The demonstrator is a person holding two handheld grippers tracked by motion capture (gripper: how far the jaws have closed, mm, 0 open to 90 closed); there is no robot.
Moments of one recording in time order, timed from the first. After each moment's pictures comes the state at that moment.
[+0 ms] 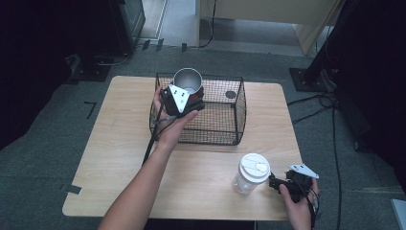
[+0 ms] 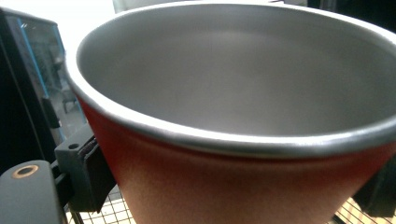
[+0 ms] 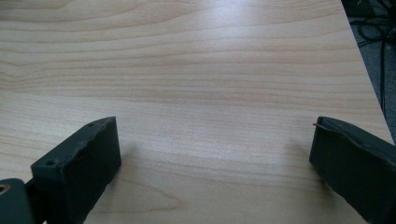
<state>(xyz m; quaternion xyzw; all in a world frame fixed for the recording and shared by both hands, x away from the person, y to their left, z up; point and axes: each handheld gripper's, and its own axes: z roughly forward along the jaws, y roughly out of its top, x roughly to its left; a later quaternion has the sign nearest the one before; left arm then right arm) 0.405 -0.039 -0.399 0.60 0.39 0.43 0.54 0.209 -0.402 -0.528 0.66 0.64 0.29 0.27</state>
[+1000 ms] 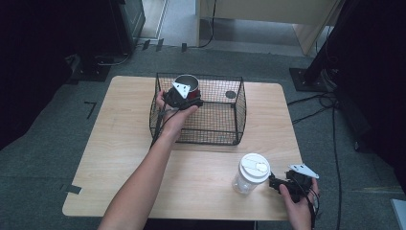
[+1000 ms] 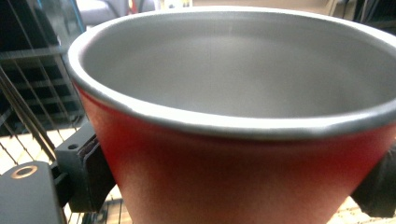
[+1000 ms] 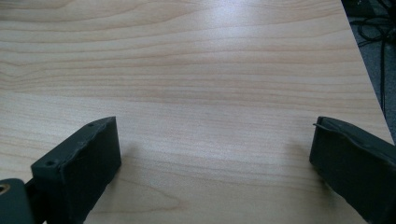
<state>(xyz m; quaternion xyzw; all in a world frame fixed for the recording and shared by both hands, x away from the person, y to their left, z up) 0.460 -0.043 -0.444 0.66 0.50 0.37 0.43 0.209 -0.403 -0.528 0.66 0.64 0.29 0.27</state>
